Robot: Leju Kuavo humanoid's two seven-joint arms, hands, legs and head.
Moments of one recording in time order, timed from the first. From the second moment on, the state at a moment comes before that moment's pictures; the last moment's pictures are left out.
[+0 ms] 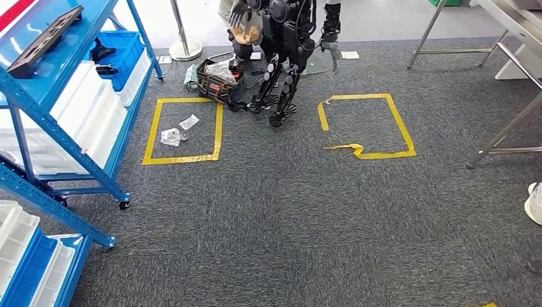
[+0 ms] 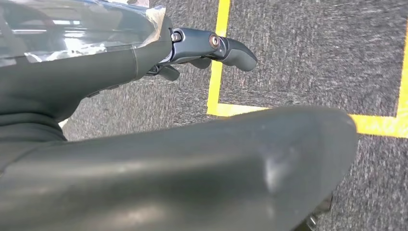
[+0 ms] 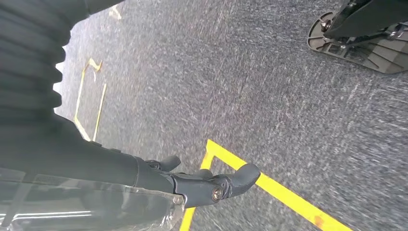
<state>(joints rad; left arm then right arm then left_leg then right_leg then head) -0.11 -0.18 1.33 -0.19 -1.14 0.28 -0.21 -0.09 -0.02 0.59 -0.16 -0.01 -0.21 0.24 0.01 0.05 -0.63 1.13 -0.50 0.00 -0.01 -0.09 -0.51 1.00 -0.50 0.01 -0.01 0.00</state>
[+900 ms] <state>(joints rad) -0.12 -0.20 1.33 -0.19 -1.14 0.30 -0.22 -0.09 -0.03 0.59 -0.15 0.00 -0.21 0.24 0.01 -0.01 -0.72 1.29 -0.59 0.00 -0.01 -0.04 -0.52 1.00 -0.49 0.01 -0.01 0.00</state>
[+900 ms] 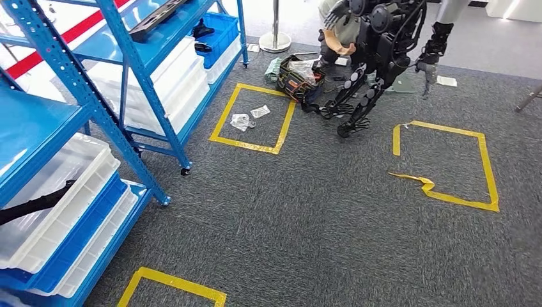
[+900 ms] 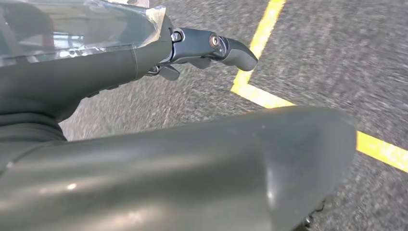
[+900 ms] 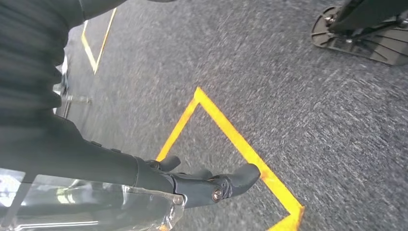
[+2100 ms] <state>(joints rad) -0.12 -0.22 1.33 -0.19 -1.15 0.31 -0.23 -0.09 -0.03 0.59 -0.15 -0.02 -0.21 0.24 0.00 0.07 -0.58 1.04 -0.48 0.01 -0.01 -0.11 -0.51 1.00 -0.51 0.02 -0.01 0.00</state>
